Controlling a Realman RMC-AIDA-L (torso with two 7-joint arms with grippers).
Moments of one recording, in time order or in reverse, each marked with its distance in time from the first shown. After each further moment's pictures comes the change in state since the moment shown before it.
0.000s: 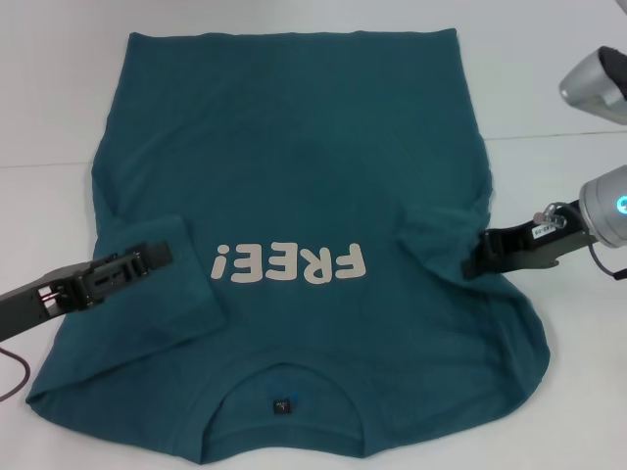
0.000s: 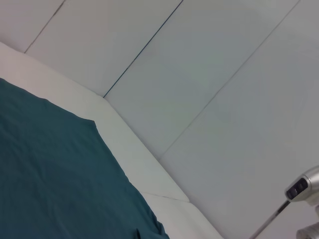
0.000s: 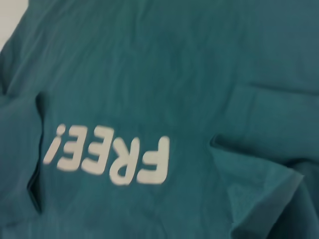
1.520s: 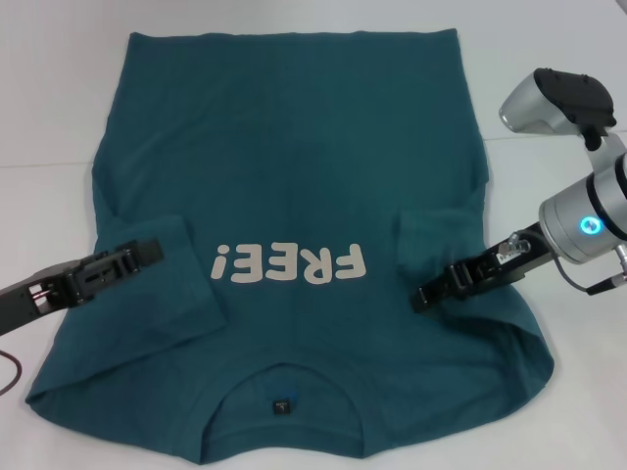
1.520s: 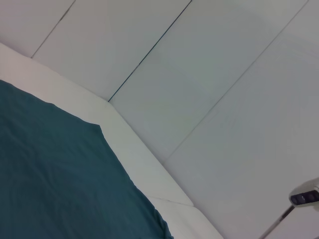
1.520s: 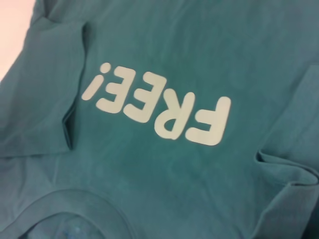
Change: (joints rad) left arm 0.002 0.007 -0.014 0.000 0.000 0.000 -0.003; right arm 0.008 0.031 -0.135 -0.035 0.033 -0.035 -0.081
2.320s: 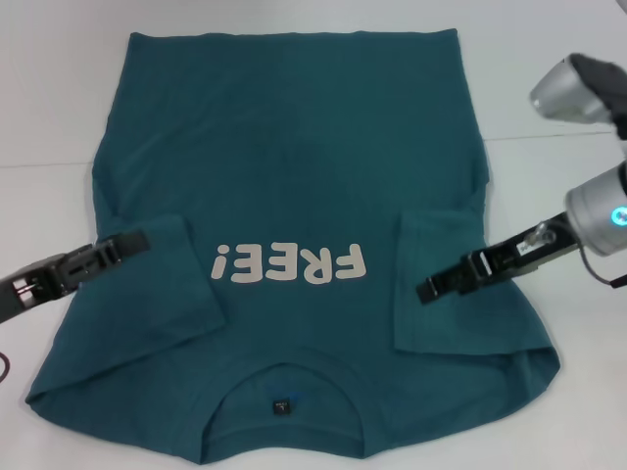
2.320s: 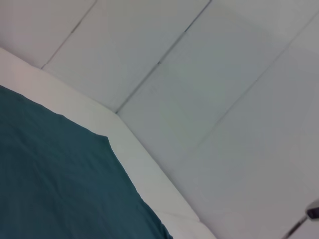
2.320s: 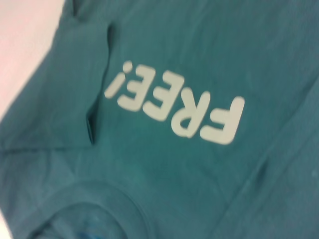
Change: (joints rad) left arm 0.001 0.000 -0.039 0.000 -0.001 0.002 -0.008; right arm -0.008 -0.016 0.115 -0.014 0.014 -0.091 -0.099
